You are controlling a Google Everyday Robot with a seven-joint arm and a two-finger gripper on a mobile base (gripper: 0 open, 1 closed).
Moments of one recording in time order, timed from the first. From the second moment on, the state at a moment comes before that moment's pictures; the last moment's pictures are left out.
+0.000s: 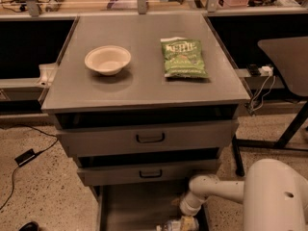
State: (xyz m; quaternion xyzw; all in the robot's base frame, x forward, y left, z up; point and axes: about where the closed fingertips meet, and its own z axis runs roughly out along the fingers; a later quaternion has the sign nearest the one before) arm 0.447 -0.133 0.180 -0.75 0.62 0.19 0.09
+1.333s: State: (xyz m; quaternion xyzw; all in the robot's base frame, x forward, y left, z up) arm 0.436 -0.143 0.111 -0.75 0.63 0.18 0.11
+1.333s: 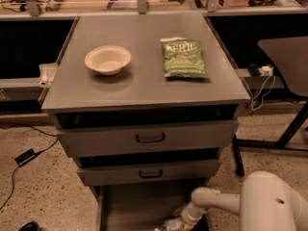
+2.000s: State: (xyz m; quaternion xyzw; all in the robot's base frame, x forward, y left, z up) arm 0.437 -0.140 0.146 -0.74 0.62 0.18 0.16
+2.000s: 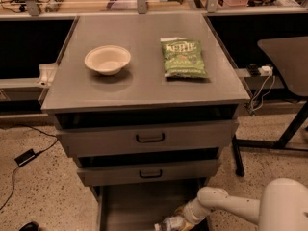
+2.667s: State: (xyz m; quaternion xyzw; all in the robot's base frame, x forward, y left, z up) arm 0.432 -0.131 0.315 -0.73 0.56 0.22 0.31
